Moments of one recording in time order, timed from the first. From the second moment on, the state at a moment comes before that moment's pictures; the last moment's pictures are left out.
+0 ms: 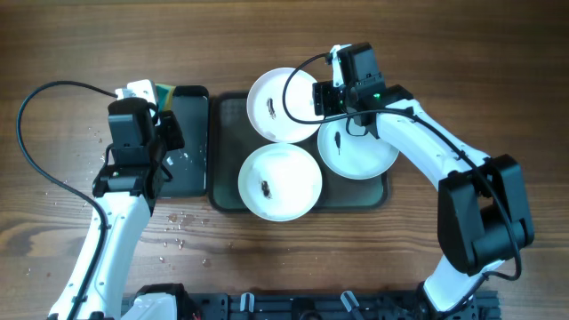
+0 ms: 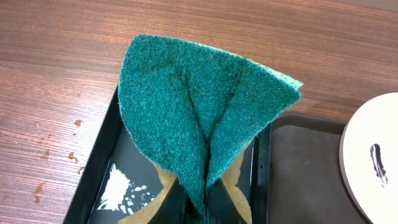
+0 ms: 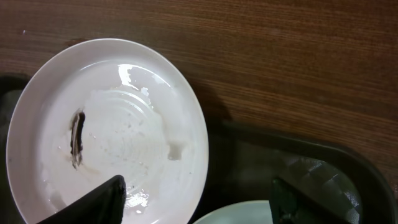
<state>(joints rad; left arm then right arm) 0.03 1.25 0.76 -0.21 -0.10 -0.15 0.37 1.88 1.28 -0.31 -0.04 0.17</state>
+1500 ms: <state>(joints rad) 0.03 1.25 0.76 -0.29 -0.10 -0.14 0.37 2.05 1.28 -0.18 -0.10 0.25</state>
